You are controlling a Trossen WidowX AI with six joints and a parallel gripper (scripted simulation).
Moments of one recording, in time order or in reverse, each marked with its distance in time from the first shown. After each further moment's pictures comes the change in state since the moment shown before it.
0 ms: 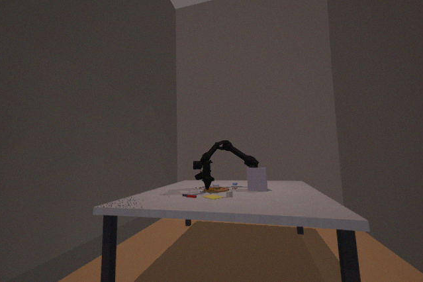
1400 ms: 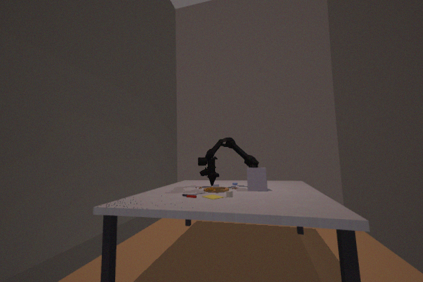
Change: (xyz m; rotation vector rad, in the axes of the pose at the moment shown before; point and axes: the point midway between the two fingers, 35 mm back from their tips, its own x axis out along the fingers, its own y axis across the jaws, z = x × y) arm -0.027 -0.003 -0.040 -0.005 0.002 -0.006
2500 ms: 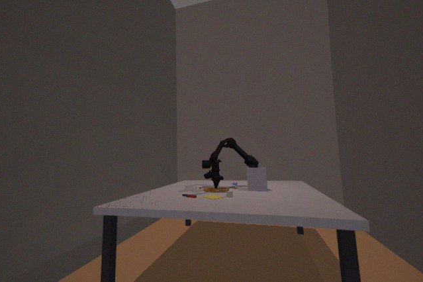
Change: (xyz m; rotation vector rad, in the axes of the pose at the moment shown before) arm 0.023 0.001 -0.033 0.003 0.001 0.006
